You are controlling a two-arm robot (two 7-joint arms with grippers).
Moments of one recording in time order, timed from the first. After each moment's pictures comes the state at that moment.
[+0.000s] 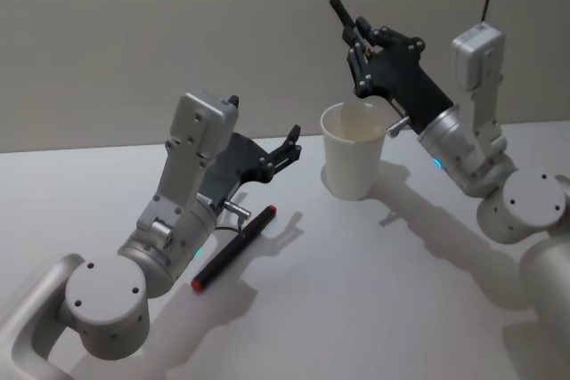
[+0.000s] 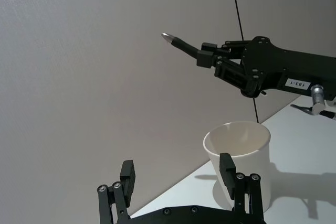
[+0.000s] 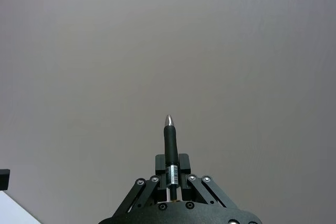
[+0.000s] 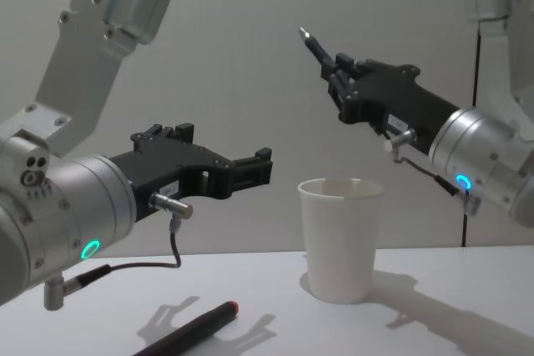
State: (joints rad) left arm -0.24 0.38 0.45 -1.63 -0.20 0.01 -0.01; right arm 0.59 0.02 -0.23 -0.93 0.05 -0.55 0.43
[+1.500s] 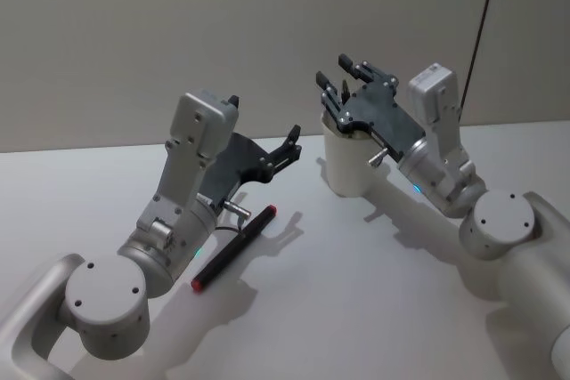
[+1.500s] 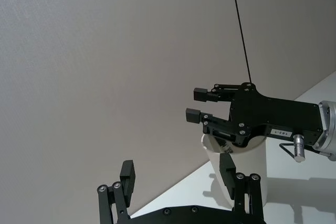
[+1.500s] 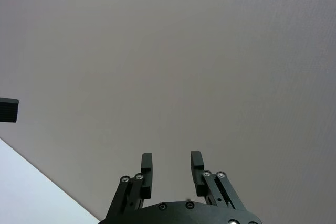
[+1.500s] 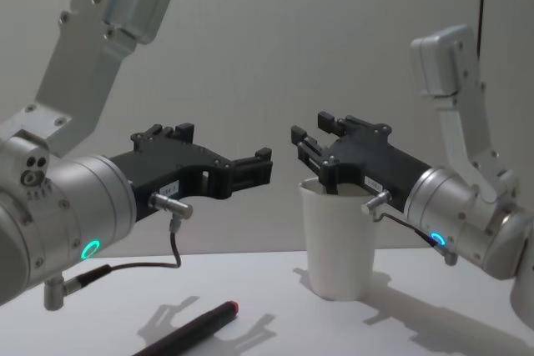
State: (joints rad) left arm -0.24 0.38 0.45 -1.63 -0.20 0.01 -0.01; right arm 0.70 -0.02 -0.26 -0.64 -0.03 -0.69 0.40
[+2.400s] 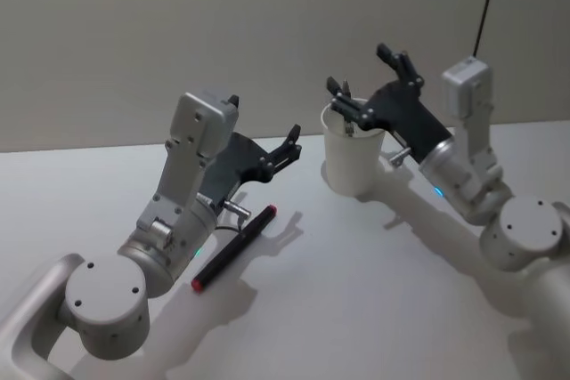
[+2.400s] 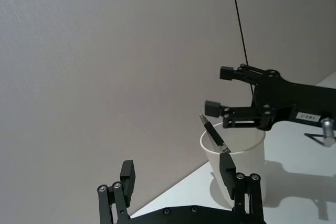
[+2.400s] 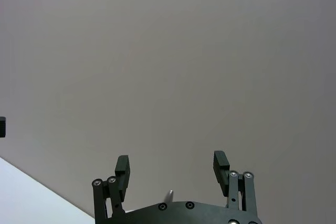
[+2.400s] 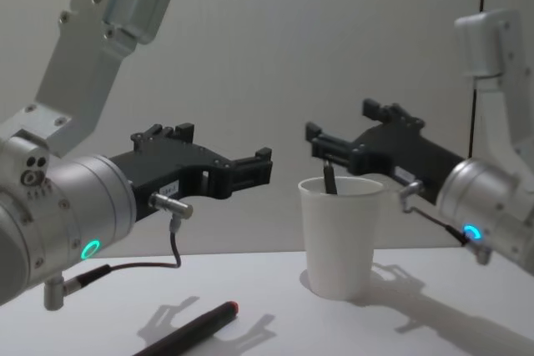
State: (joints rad) left arm -0.24 0.38 0.45 -1.63 -0.20 0.01 -0.01; right arm 0.57 0.03 -0.24 -0.88 0.04 -0.54 0.40
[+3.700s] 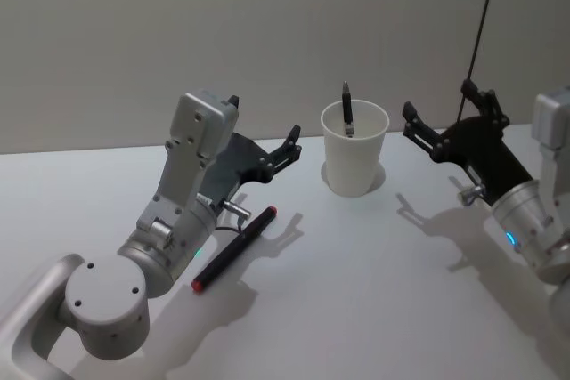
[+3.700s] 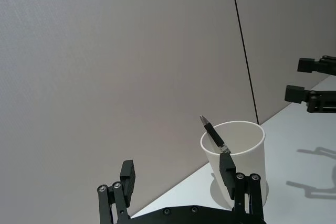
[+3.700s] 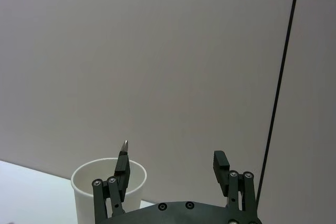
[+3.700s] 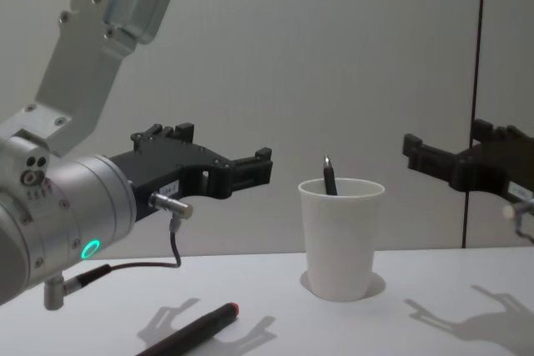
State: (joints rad) left arm -0.24 0.38 0.45 -1.63 -0.20 0.01 -0.01; right arm 0.22 0.18 -0.21 -1.40 0.15 -0.23 0.22
